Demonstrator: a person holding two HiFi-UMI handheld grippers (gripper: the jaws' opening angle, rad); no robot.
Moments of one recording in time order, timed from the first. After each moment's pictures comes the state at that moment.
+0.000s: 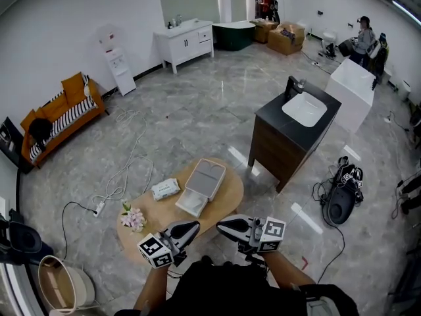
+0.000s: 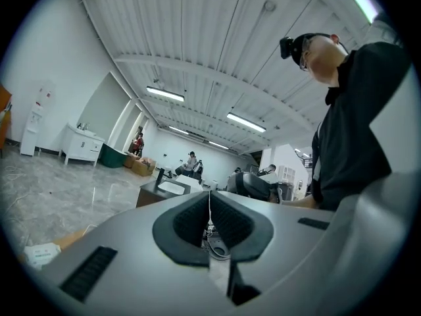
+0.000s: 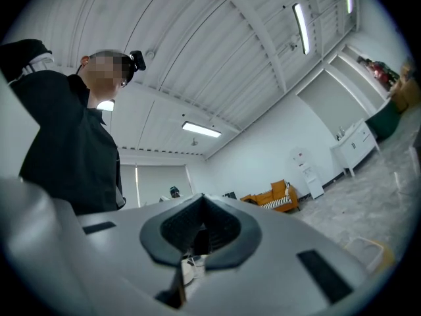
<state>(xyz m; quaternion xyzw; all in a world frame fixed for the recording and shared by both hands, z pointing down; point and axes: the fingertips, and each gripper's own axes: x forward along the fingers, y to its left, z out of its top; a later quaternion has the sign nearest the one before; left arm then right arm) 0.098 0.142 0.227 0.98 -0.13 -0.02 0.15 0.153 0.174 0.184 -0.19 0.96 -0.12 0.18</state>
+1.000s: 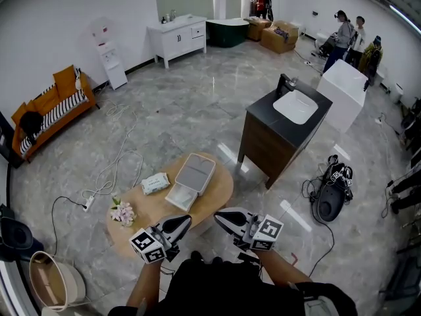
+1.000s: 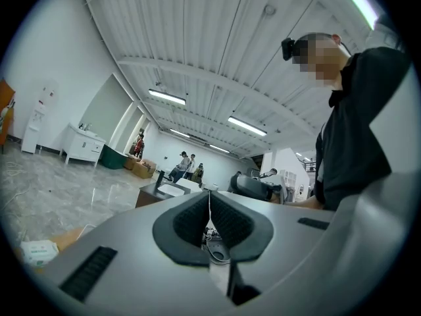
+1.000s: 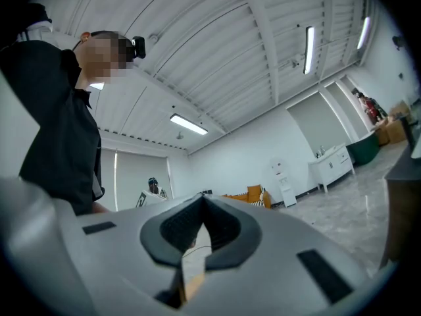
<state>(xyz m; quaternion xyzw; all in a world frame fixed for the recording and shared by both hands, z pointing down) 0.099 0.147 0.227 0.98 -0.13 -0.04 0.15 0.172 0.175 0.179 -0.29 0.94 -0.09 0.14</state>
